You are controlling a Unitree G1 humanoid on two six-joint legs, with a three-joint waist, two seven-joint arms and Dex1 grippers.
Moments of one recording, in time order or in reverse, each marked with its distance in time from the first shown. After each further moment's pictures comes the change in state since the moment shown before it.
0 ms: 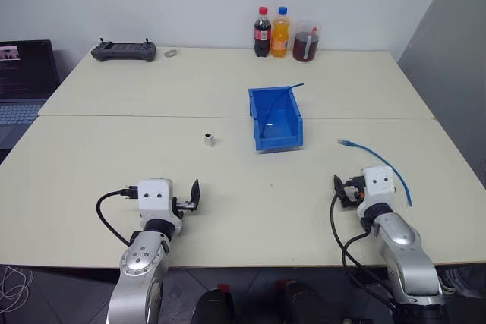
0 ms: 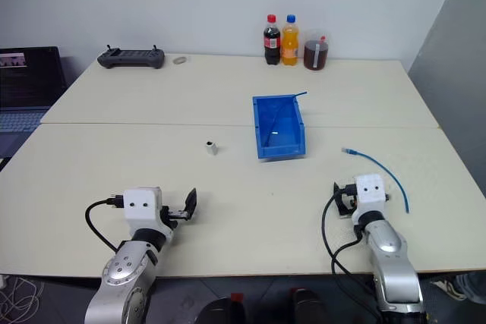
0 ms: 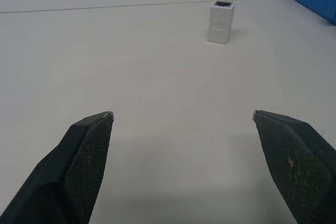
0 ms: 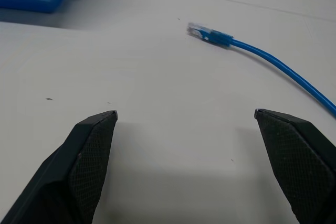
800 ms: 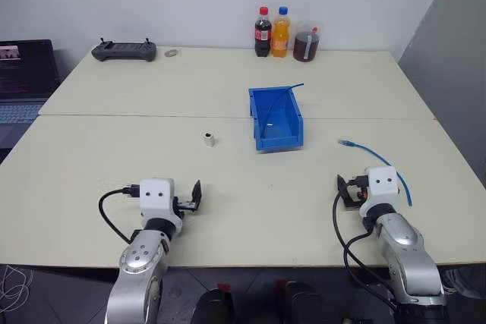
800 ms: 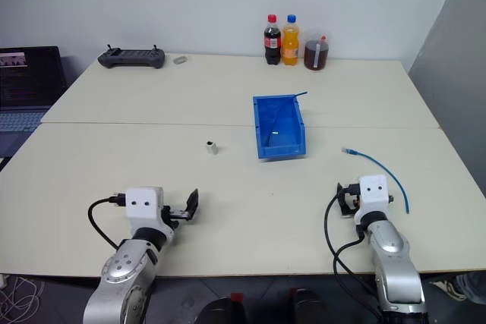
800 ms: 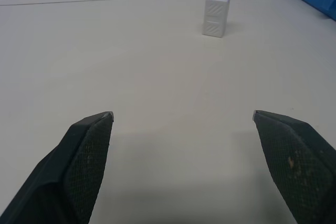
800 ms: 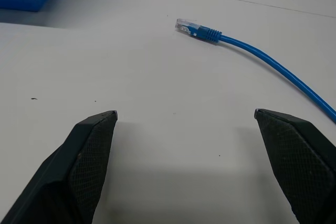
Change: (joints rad) left arm -0.011 0.011 -0.007 -0.007 -0.018 0.040 -0.029; right arm -0.005 -0.003 0.000 0.000 0.009 0.004 0.005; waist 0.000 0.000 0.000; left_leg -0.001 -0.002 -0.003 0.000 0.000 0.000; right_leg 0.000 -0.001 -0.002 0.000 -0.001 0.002
